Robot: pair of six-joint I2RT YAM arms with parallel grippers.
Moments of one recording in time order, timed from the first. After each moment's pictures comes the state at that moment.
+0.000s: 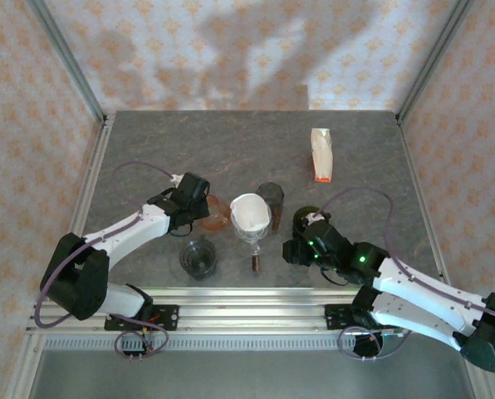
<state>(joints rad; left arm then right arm) -0.46 1.38 0.82 -0.46 -0.25 -0.68 0.91 0.82 0.53 -0.57 0.06 0.80</state>
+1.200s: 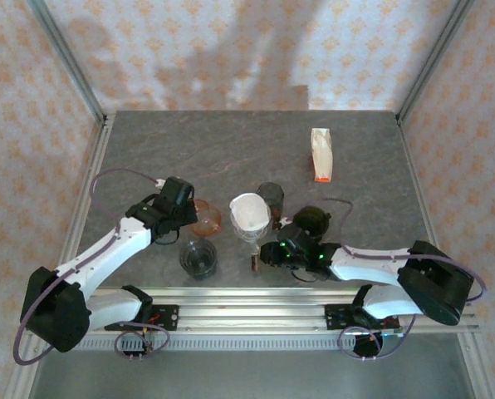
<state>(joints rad) -0.42 1.16 0.78 -0.61 -0.21 -0.67 0.94 1.30 0.42 0.08 -0.07 0.93</state>
